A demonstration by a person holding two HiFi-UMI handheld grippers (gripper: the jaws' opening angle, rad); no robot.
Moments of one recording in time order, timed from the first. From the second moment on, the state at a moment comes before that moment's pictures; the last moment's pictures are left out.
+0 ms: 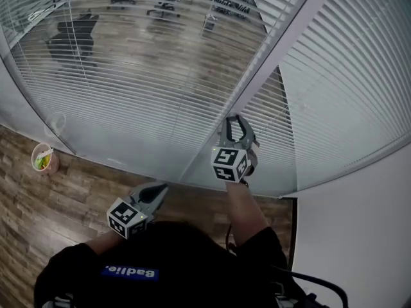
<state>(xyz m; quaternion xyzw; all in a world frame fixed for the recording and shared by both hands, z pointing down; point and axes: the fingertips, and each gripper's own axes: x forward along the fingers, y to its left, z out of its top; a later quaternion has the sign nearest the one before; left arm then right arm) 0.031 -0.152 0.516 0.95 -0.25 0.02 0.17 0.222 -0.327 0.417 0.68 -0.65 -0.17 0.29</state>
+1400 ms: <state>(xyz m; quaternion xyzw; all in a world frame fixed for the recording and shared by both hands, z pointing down) 0.017 -0.149 0.514 0.95 -0.26 0.02 0.17 0.224 -0.328 0.418 0.67 -0.66 -0.15 0.31</state>
